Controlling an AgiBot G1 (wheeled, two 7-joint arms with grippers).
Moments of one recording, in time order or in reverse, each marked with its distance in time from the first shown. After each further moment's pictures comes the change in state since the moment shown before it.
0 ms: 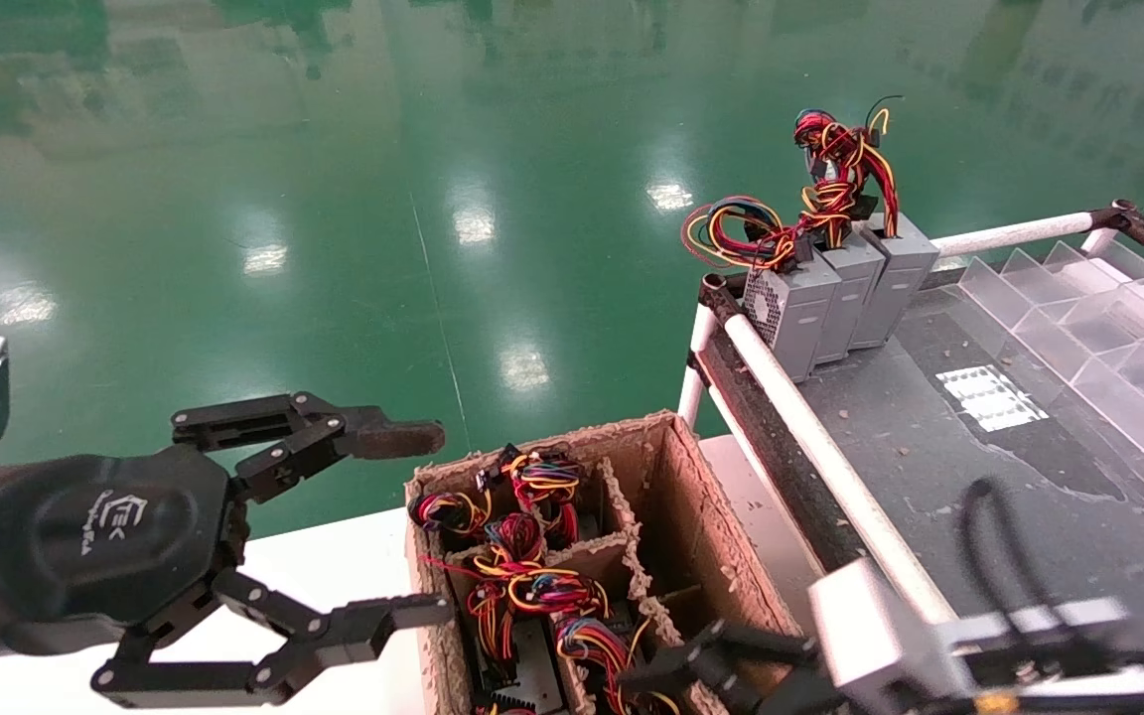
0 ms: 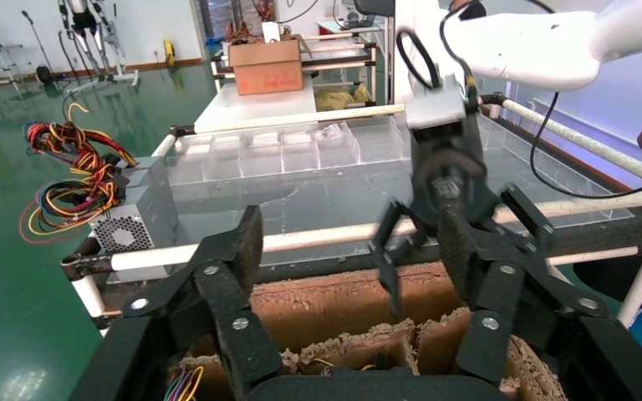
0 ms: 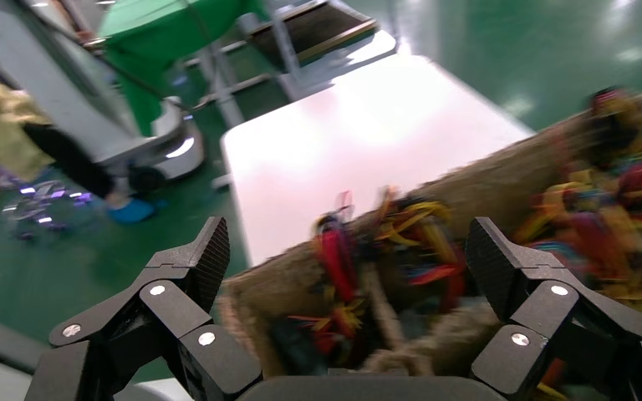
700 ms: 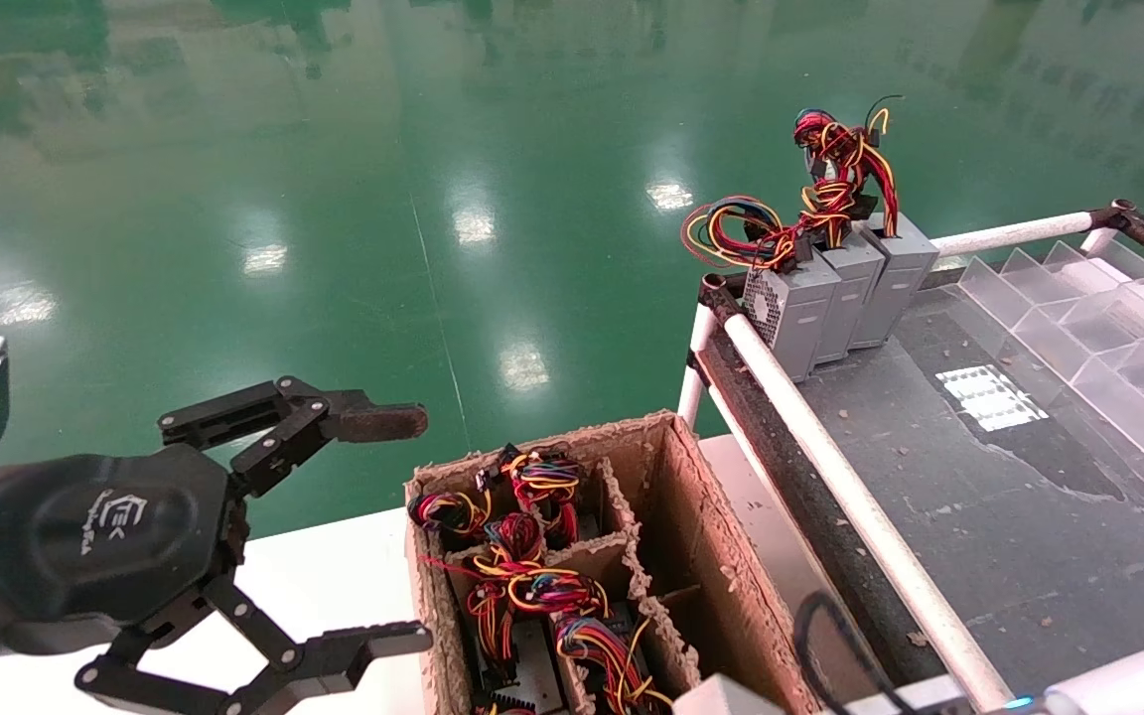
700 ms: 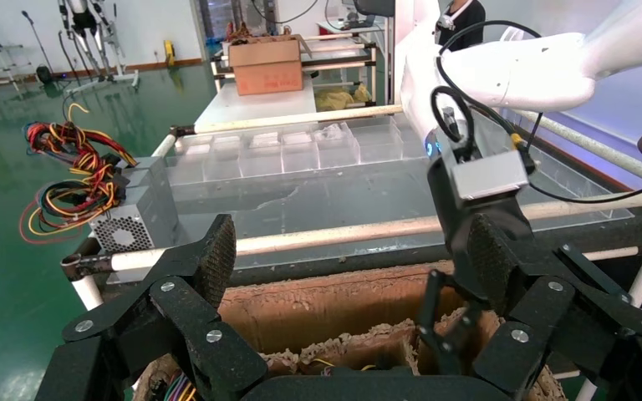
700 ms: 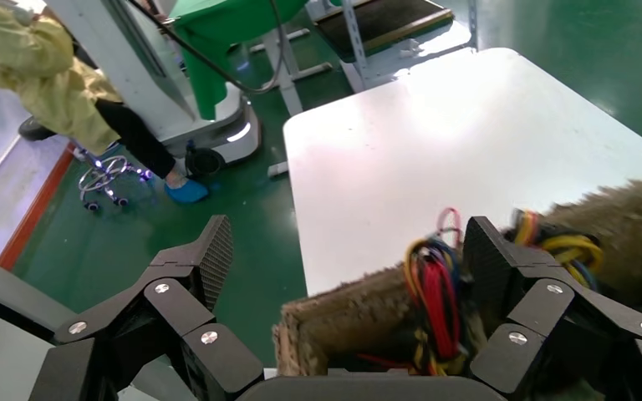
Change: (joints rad) left arm 0.000 0.000 0.001 0.000 -0.001 0.000 0.001; right arm -0.015 -0.120 -0.125 0.036 -0.061 0.018 -0.036
